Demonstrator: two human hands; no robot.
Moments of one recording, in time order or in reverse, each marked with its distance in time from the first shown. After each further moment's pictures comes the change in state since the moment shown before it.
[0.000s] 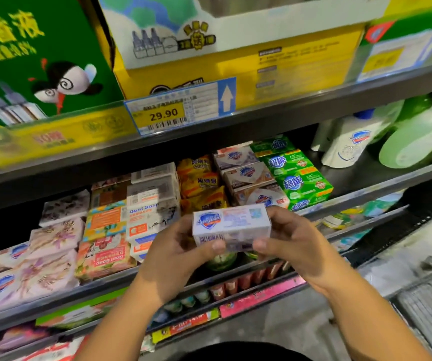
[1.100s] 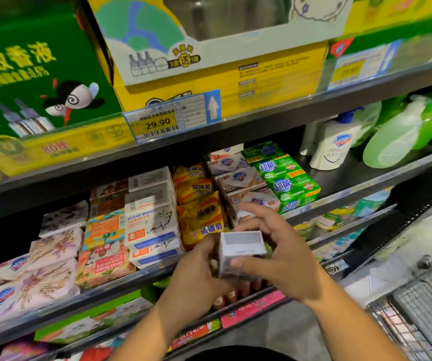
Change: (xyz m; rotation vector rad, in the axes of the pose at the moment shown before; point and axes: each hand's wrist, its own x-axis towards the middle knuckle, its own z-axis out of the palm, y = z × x) left_hand -0.012 -0.021 0.037 0.243 -0.113 -0.038; right_hand -0.018 0.013 0.013 -0.407 0.113 -0.218
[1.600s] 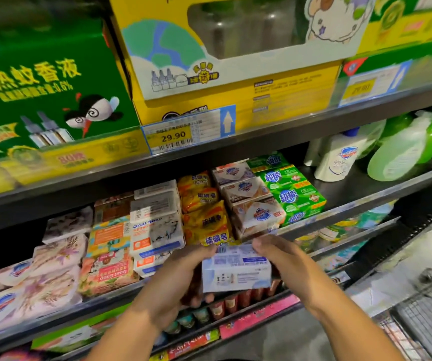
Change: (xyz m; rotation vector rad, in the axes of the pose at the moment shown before) left_hand -0.008 0.021 -0.039 -0.526 -0.067 -0.382; right_hand 0.008 0.009 -0.002 0.003 0.004 0.446
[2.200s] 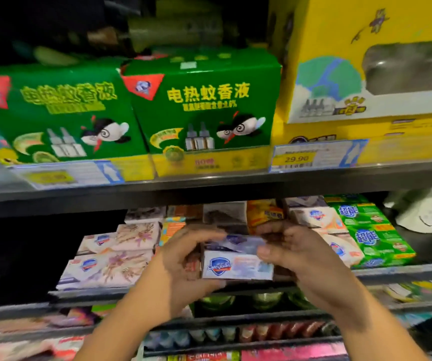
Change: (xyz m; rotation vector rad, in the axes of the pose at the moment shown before) left_hand -0.031 -0.002 -0.103 0.516 0.291 0.811; right_hand 0.032 -0.080 0.072 0.213 -0.266 -0.167
